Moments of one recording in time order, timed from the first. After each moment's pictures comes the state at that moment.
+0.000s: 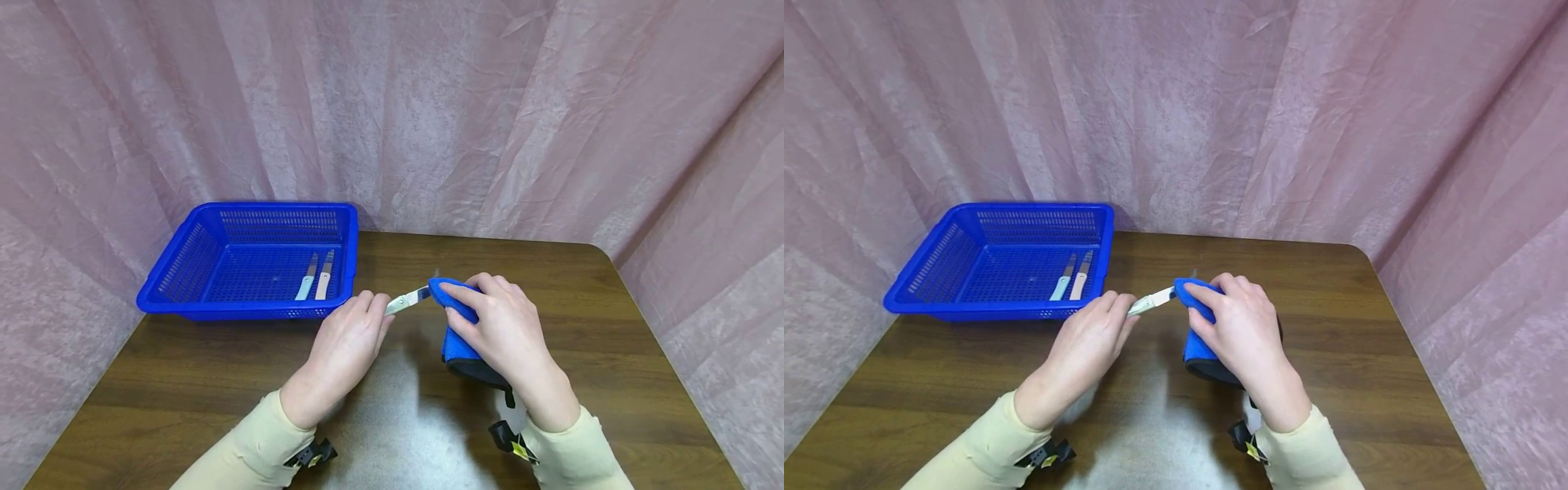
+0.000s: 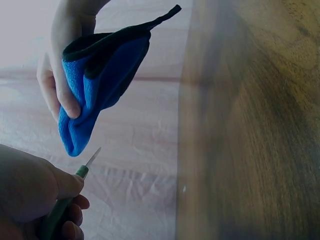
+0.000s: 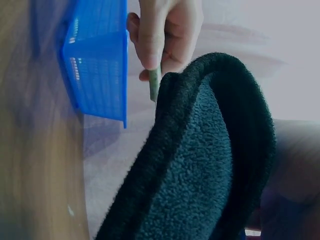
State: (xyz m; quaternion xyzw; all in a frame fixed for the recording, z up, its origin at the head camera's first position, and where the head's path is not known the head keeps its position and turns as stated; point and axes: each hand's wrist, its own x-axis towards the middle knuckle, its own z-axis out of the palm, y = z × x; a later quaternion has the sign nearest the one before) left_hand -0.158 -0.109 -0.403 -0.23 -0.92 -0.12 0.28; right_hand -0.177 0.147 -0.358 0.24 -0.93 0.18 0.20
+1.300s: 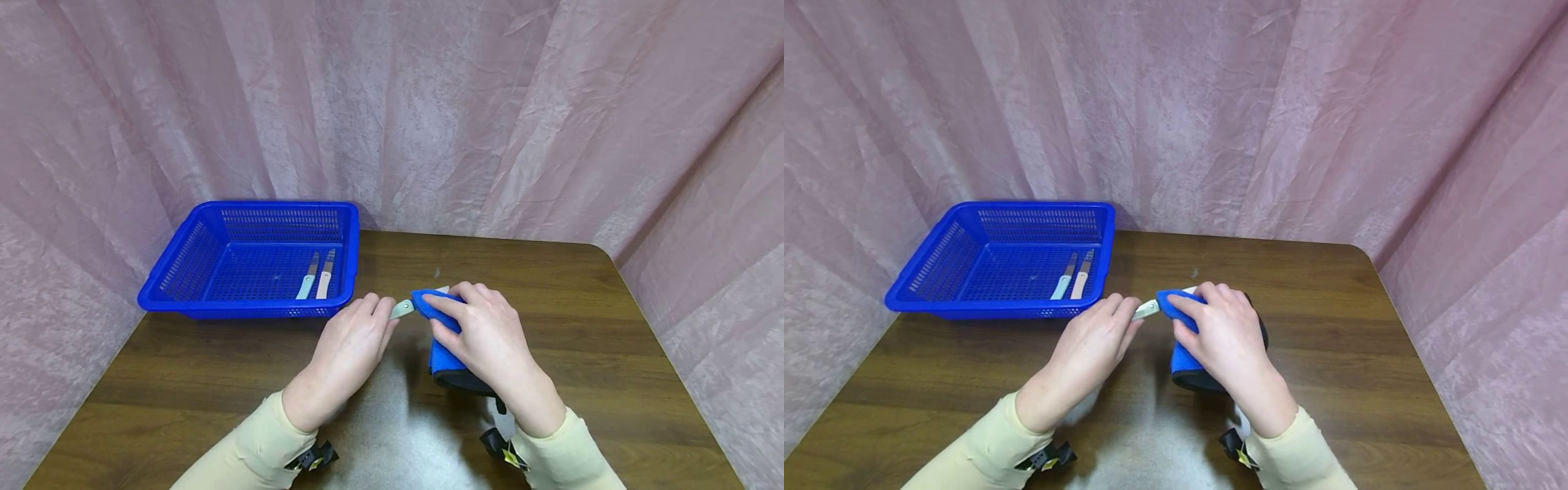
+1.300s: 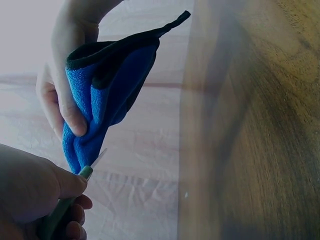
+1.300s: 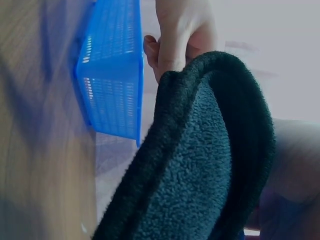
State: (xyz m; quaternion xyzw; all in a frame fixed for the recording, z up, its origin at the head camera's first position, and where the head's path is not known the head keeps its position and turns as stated) left_hand -0.155 -0.106 -0.404 -0.25 -0.92 -0.11 0.29; right_hand -0.172 0.129 -0.367 0.28 -0.93 0.17 0.18
